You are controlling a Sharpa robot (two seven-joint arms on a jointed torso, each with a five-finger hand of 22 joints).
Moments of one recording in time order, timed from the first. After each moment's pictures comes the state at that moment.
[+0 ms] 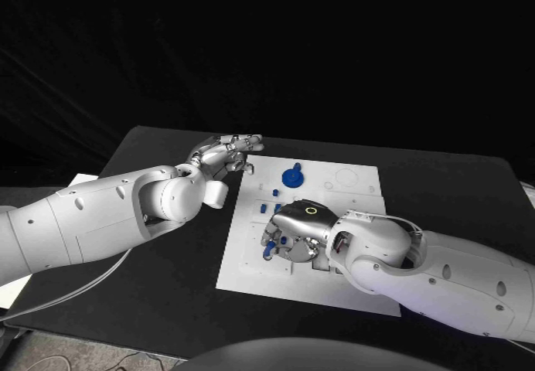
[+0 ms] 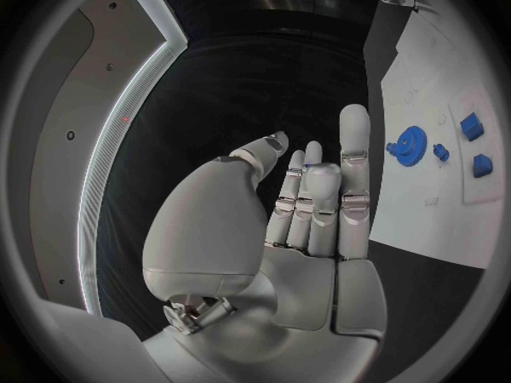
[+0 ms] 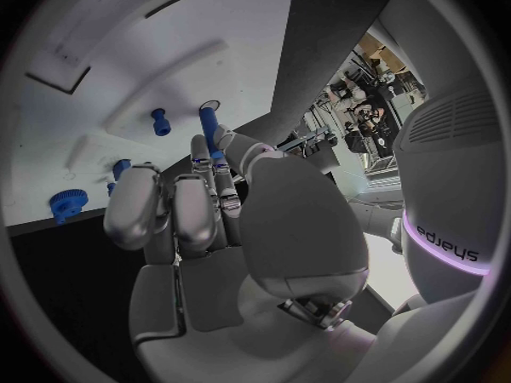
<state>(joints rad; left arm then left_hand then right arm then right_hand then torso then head) 1.14 -0.83 -0.01 1.47 0.15 -0.21 0.35 1.31 -0.14 0.44 0.02 0.17 1.00 0.19 0.12 0.07 1.05 0.12 0.26 0.12 1.29 0.02 1.21 0.68 0.16 1.32 0.12 0.58 0.74 0.98 -0.67 0.03 1.72 -1.80 -0.15 -0.08 1.39 -0.10 0.50 0.00 0.05 1.18 0.12 0.08 0.09 1.26 0.07 0.09 0.07 1.46 -0.03 1.26 1.00 0.10 1.41 0.07 1.24 1.09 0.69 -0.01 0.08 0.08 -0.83</state>
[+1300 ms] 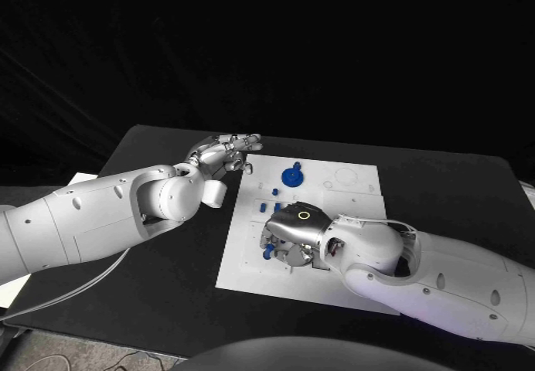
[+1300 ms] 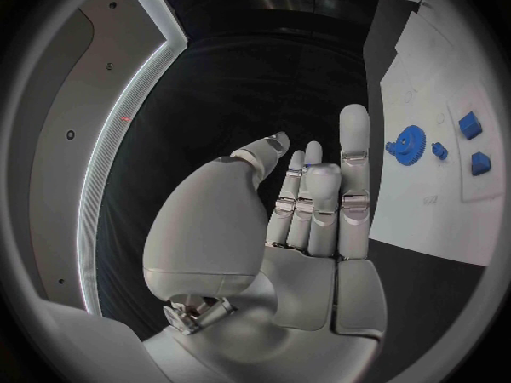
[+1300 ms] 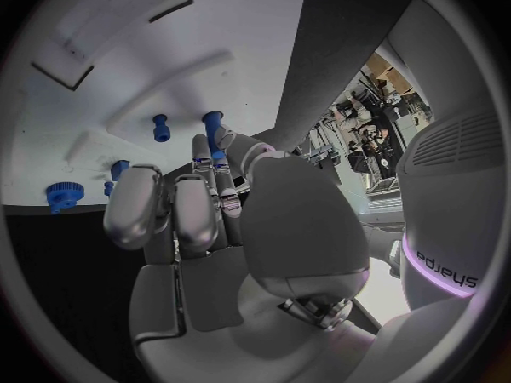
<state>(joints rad) 1.14 -0.83 -0.01 1.48 0.15 -0.21 0.34 1.32 -0.14 0.44 0.02 0.17 0.99 0.19 0.12 0.07 1.05 0.11 0.26 0.12 1.29 0.02 1.21 0.68 0.16 1.32 0.11 0.58 0.74 0.98 -0.66 0.02 1.74 -1.92 -0.10 -0.15 1.39 -0.11 0.50 0.01 0.05 1.18 0.12 0.08 0.09 1.27 0.06 0.08 0.07 1.46 -0.03 1.27 0.98 0.10 1.41 0.07 1.24 1.09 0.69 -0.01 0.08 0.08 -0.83</state>
